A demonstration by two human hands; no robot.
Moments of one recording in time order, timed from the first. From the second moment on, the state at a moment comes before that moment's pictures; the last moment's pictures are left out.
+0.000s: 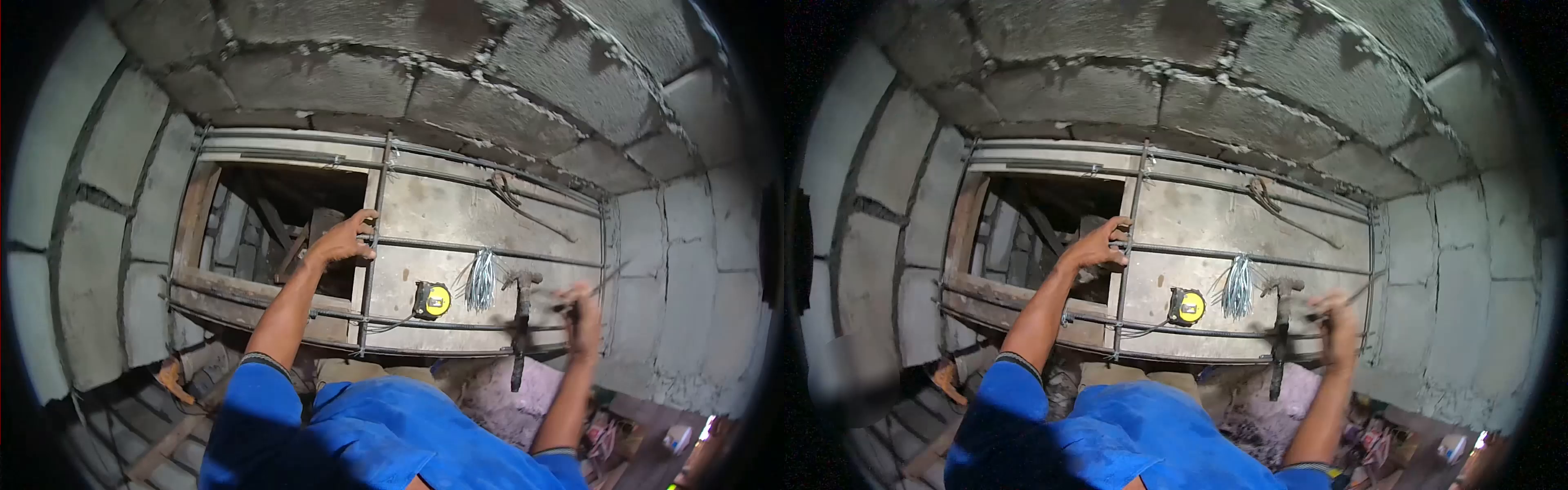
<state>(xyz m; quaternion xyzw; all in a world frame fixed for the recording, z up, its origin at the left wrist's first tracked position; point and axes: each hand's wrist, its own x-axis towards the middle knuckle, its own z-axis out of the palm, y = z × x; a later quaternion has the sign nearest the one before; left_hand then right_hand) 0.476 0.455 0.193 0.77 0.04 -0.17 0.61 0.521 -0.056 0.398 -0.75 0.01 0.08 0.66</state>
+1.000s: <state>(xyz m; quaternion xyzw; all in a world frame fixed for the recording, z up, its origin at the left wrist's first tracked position) 0.474 0.453 0.206 0.84 0.05 -0.12 0.53 0.534 0.231 0.379 -0.82 -0.56 0.10 -0.04</state>
